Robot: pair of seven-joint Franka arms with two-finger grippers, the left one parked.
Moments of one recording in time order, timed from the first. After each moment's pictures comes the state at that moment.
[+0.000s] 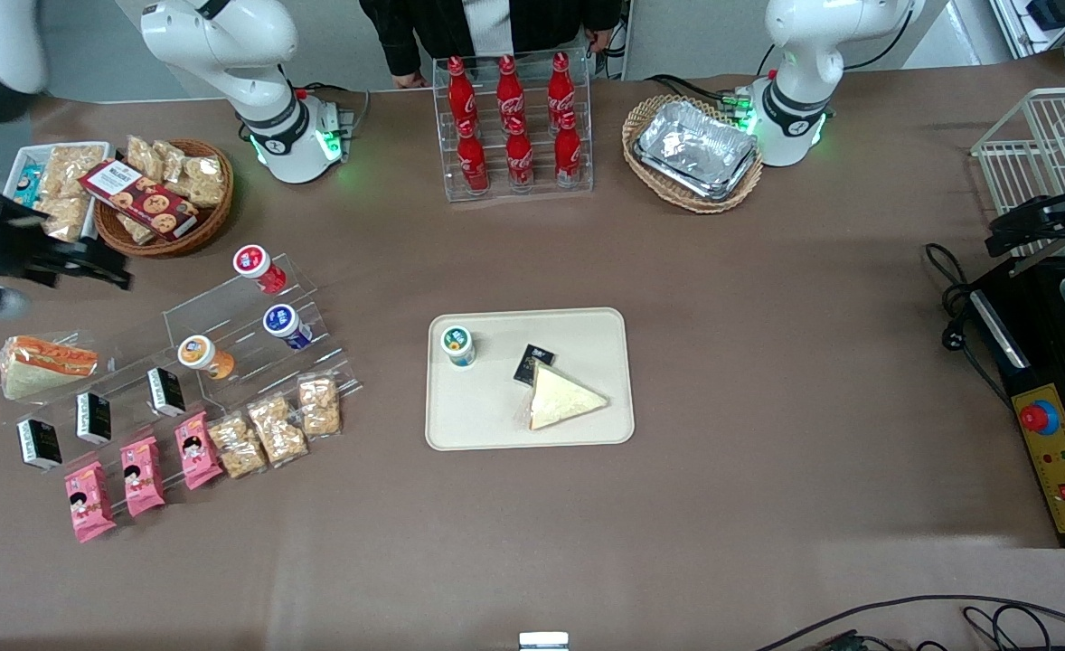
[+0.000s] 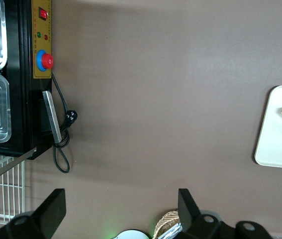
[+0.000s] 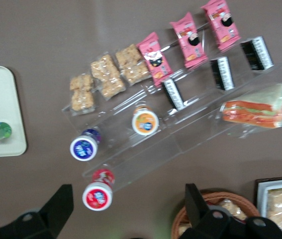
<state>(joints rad) -0.03 -0.06 -0.02 -1.68 -0.02 1.56 0.01</state>
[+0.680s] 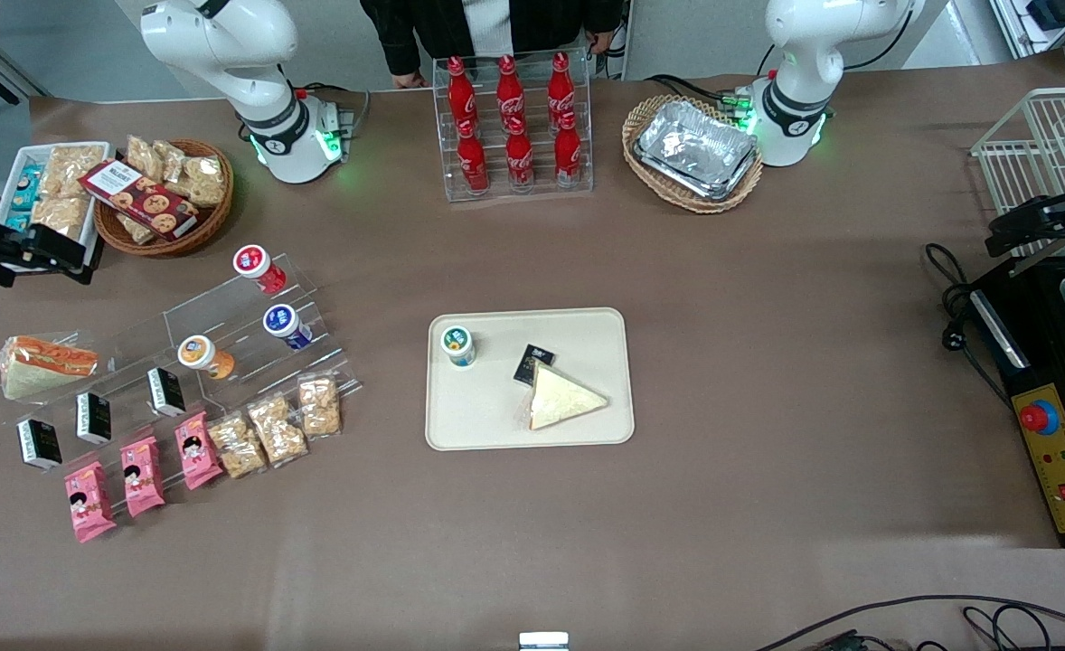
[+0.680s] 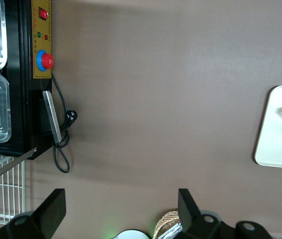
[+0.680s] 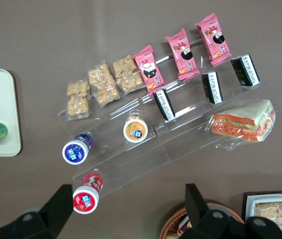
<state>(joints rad) -0.02 -0.06 -0.08 -1.66 -0.02 1.57 -0.08</state>
